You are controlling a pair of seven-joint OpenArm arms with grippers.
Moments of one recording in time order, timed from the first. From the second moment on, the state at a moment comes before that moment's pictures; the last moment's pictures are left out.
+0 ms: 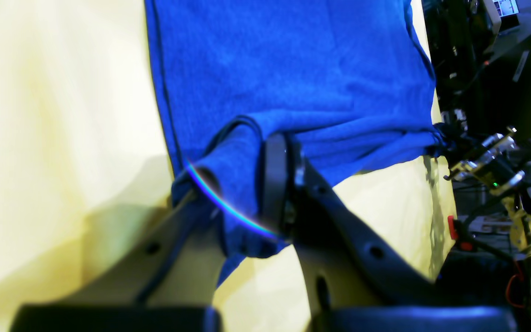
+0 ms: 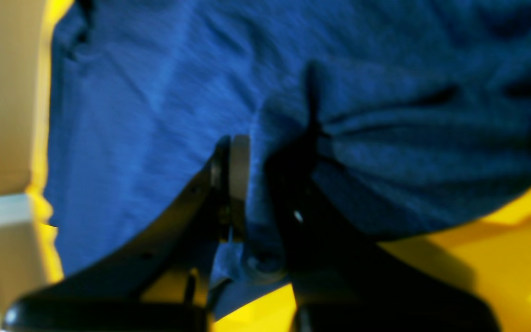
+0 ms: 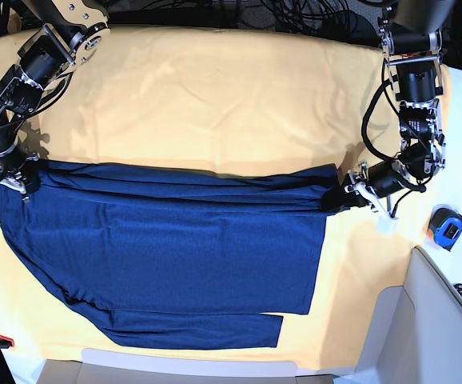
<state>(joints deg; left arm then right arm) -16.5 -20.4 -9.6 54.1 -63.3 -36.8 56.7 15.8 11.3 49.4 67.7 36.4 5.1 -54.6</state>
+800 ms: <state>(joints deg) -16.5 -26.0 -4.9 54.2 -63.3 -36.2 55.4 10.9 15.2 43.9 75.3 36.7 4.8 -53.7</state>
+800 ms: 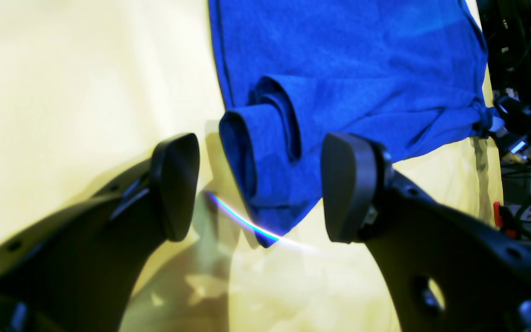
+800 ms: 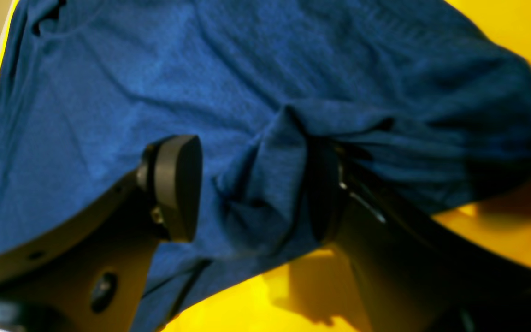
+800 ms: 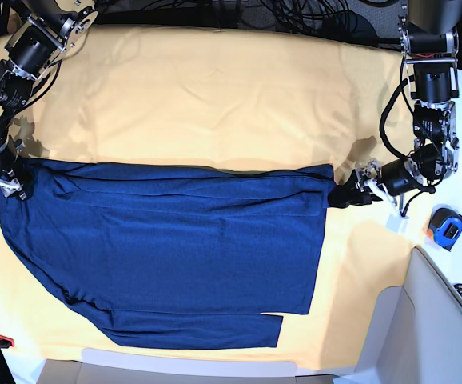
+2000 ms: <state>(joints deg) -10.5 -26.1 -4.8 59.0 -63.6 -36.4 55.5 11.2 9.1 63.5 70.7 51.3 0.6 -51.7</state>
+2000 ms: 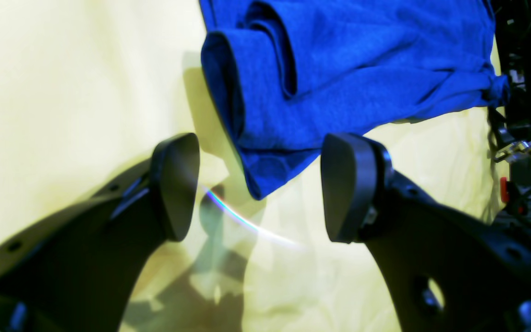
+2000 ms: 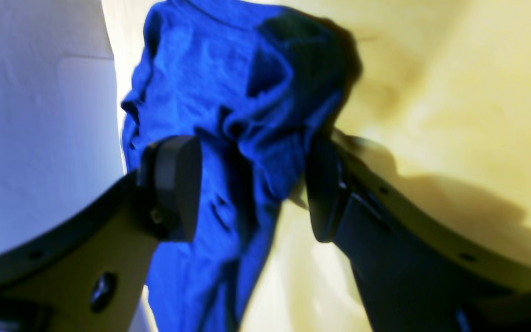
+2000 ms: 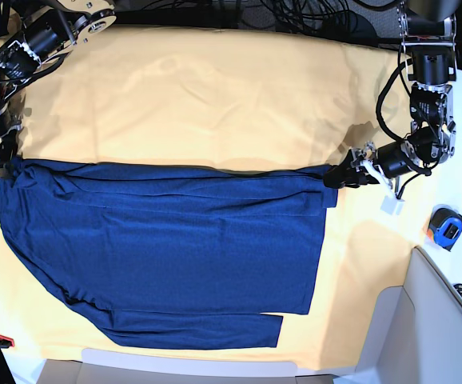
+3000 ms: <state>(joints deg) -12.9 -26.1 -4.9 59.0 -63.3 -31.1 60.8 12.1 11.2 54.7 65.4 48.3 -0.5 -42.8</state>
